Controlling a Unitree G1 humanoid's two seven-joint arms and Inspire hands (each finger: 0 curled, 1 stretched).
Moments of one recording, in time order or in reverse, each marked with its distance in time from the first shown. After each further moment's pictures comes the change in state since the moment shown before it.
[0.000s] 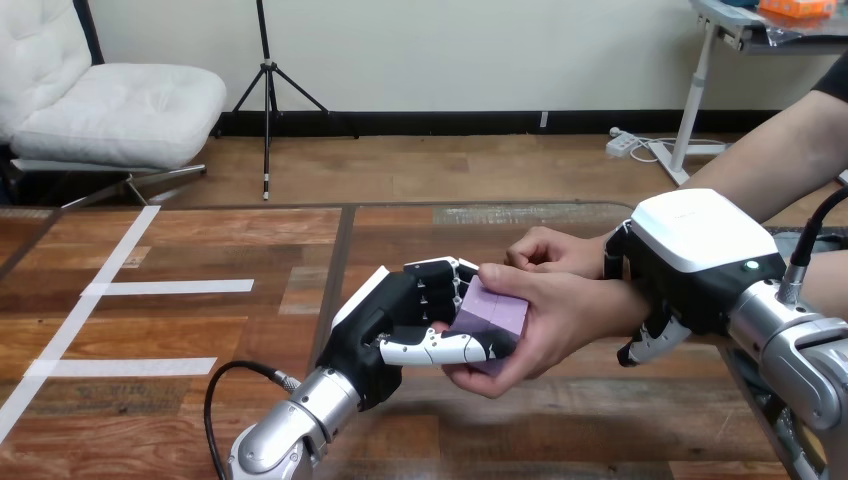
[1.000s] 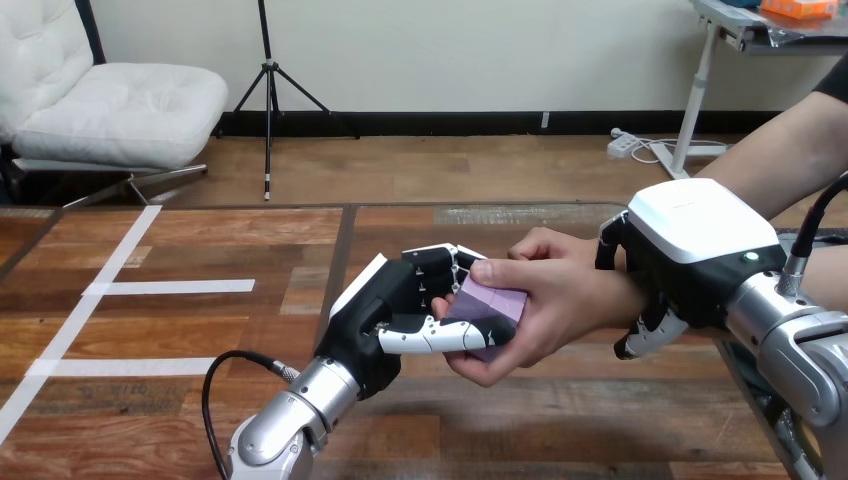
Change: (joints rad) left arm -0.006 -0.002 -0.003 -0.031 0.013 0.005 0.018; right arm 0.010 0.004 0.000 -0.112 -0.011 0.088 0.071
